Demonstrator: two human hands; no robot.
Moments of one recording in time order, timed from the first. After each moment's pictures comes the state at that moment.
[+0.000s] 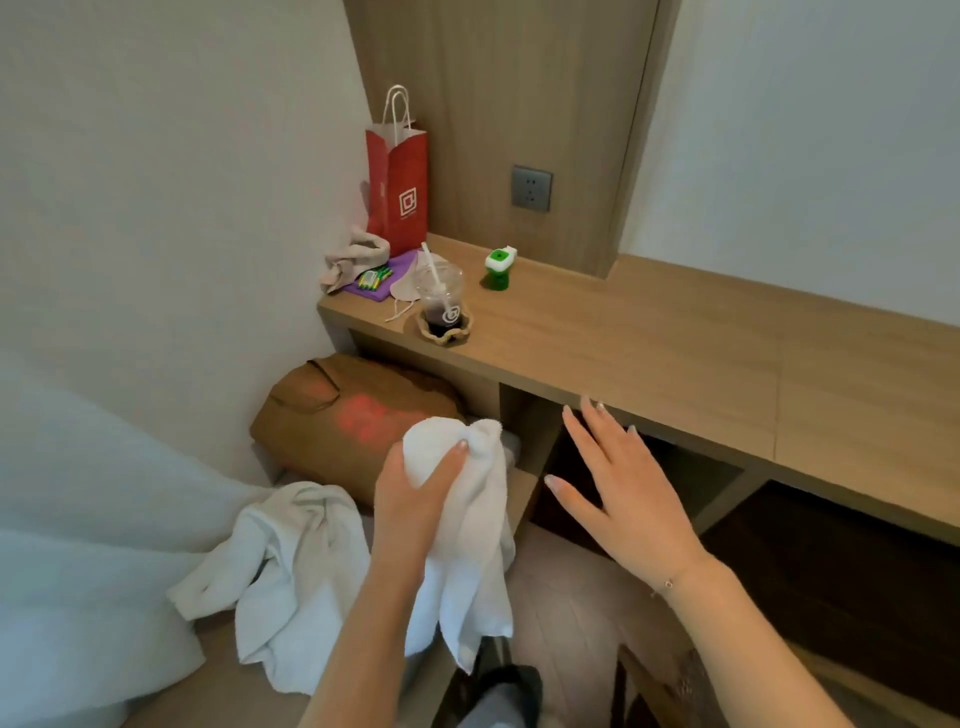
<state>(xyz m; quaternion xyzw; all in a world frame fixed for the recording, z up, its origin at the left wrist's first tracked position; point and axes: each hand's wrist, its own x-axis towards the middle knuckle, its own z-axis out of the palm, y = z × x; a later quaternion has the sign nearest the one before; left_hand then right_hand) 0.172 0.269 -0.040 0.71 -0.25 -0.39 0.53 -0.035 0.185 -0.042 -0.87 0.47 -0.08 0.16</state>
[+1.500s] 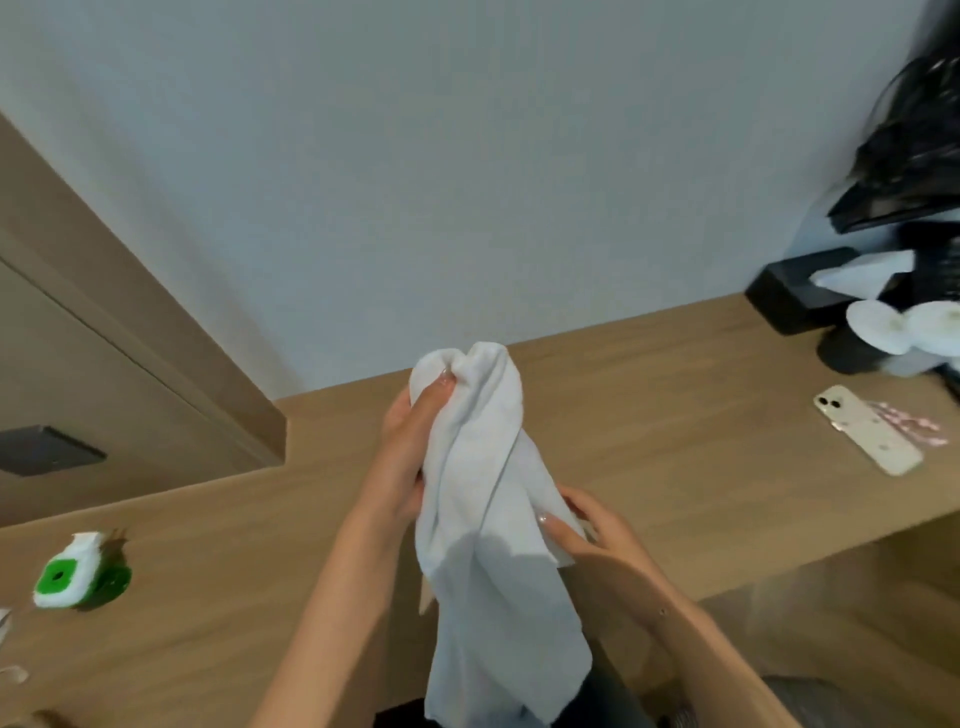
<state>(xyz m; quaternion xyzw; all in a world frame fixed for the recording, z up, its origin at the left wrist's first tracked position) -0.097 -0.255 -0.033 0.41 -0.40 -0.73 0.37 -0.270 -0.113 -0.107 -0.42 0.65 -0.38 0.51</state>
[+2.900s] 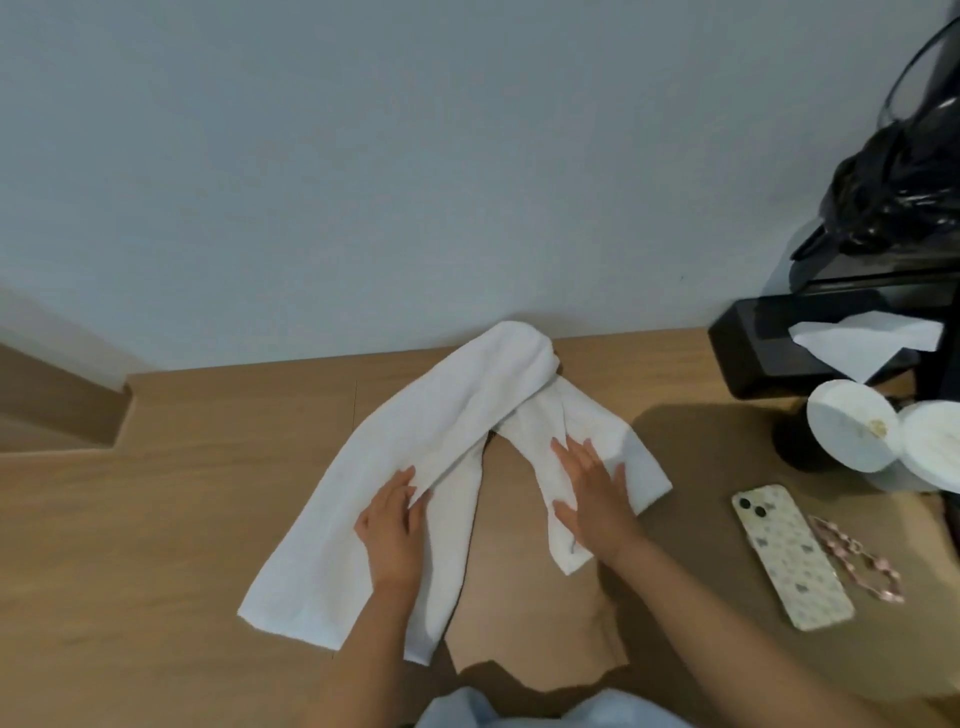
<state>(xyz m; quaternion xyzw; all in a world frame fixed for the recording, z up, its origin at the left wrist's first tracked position) -0.340 -0.213 -0.251 0.74 -0.58 -0.25 0.24 -0.595 -0.211 -0.233 -0.63 0.70 -0.01 0.34</state>
